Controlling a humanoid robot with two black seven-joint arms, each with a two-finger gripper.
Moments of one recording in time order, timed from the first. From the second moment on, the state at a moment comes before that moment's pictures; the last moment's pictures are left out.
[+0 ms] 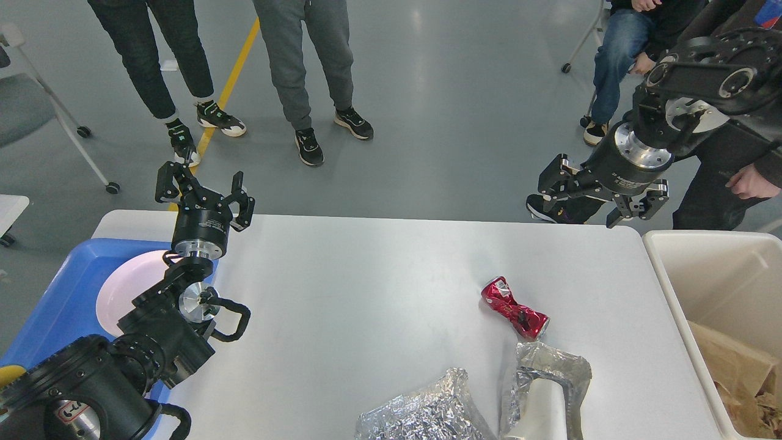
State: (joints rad) left arm -0.86 -0.05 -0.72 0.02 -0.12 -0.58 -0.67; right arm 1.86 -0.31 -1.07 0.93 0.11 0.78 -0.35
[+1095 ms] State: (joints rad) left arm -0.86 -0.05 -0.72 0.02 -0.12 -0.58 -0.67; right arm 1.74 -0.37 -0.82 1.16 -0.66 0.61 -0.02
